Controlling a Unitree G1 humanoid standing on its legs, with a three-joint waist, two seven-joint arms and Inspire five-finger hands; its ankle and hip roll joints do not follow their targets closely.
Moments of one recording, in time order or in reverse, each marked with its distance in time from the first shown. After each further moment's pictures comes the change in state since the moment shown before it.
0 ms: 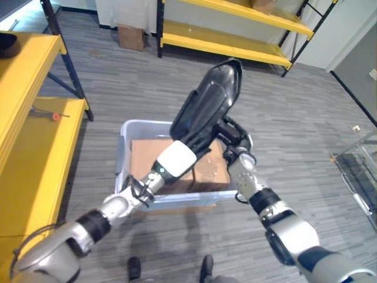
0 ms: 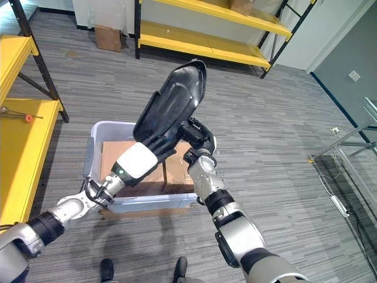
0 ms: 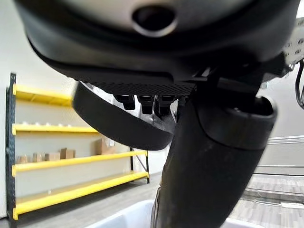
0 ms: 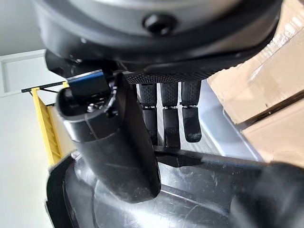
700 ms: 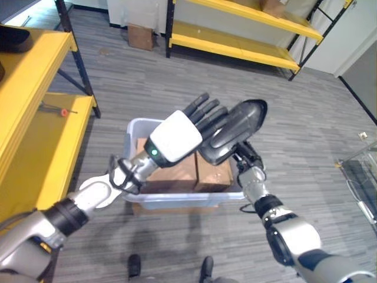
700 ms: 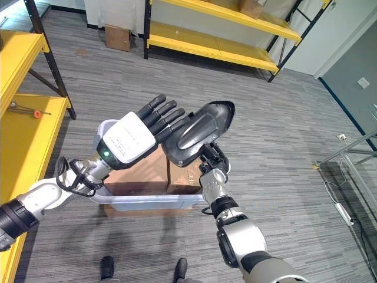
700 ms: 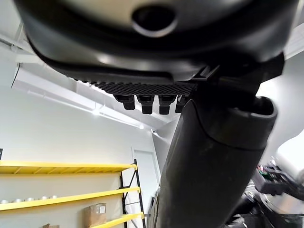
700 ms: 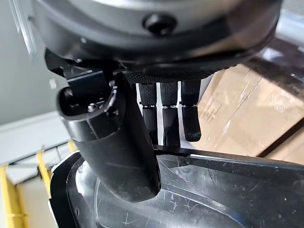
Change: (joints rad) left arm -0.077 0.165 0.056 -0.301 -0.002 -0.049 0.081; right arm 0.025 0.006 -0.195 0.244 0.143 -0.036 -0.049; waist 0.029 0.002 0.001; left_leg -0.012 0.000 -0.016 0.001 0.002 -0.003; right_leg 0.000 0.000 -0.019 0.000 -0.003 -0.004
